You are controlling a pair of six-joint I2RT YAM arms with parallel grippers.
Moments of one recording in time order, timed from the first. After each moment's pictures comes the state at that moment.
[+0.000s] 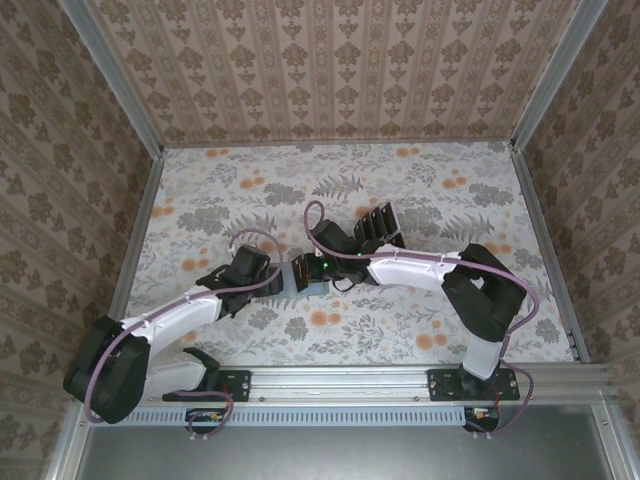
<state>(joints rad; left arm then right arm) -0.60 1.18 0.49 -0.30 -0.25 -0.56 0.85 1.79 1.11 -0.16 -0.14 0.74</state>
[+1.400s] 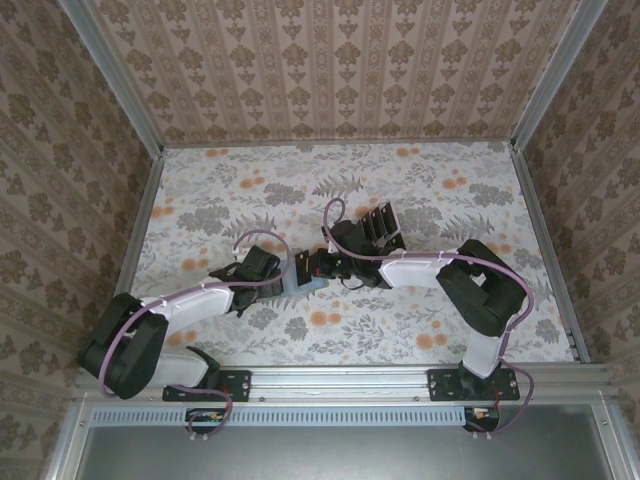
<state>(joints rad) -0.63 1.32 0.52 -0.32 -0.35 -0.64 0.75 1.80 0.94 0.18 -0.27 0.84</state>
